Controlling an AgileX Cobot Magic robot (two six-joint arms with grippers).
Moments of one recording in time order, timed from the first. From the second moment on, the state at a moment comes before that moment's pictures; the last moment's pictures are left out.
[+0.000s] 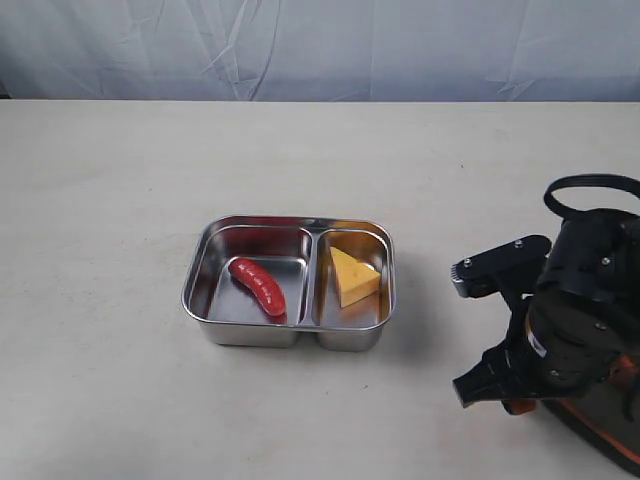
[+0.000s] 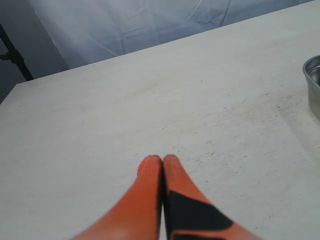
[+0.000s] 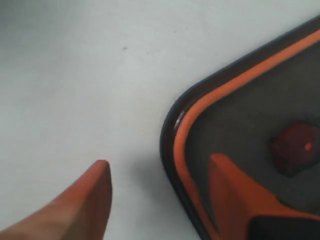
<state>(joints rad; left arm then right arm) -0.10 0.00 0.00 0.15 0.38 0.06 0.80 1.55 -0.58 -0.41 0.70 0.65</state>
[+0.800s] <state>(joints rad) -0.10 0.00 0.00 0.15 0.38 0.06 0.70 1.68 -0.59 -0.41 0.51 0.68</state>
